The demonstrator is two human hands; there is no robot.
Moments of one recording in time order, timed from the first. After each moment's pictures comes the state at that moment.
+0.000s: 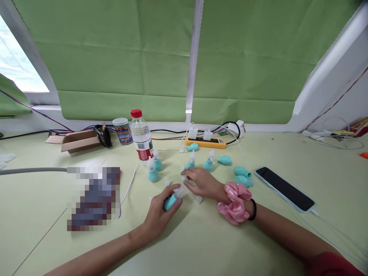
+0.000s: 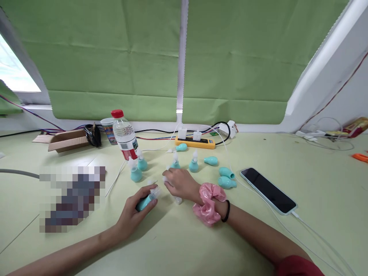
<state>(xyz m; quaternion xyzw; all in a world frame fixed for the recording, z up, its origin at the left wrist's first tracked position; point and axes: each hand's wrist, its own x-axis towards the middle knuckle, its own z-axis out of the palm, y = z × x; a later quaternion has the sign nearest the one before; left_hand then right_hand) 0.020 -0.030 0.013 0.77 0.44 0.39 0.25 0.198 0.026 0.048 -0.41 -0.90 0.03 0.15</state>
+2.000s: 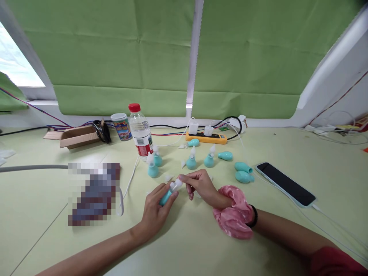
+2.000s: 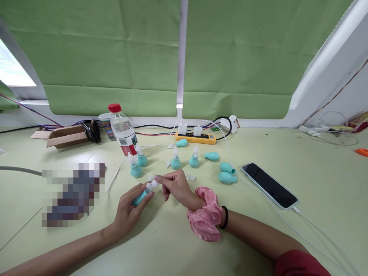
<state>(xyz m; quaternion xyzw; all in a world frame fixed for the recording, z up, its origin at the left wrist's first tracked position) 0.018 -0.030 0.009 0.75 0.44 0.44 0.20 0.174 0.000 0.036 -0.40 -0.57 0.58 0.43</state>
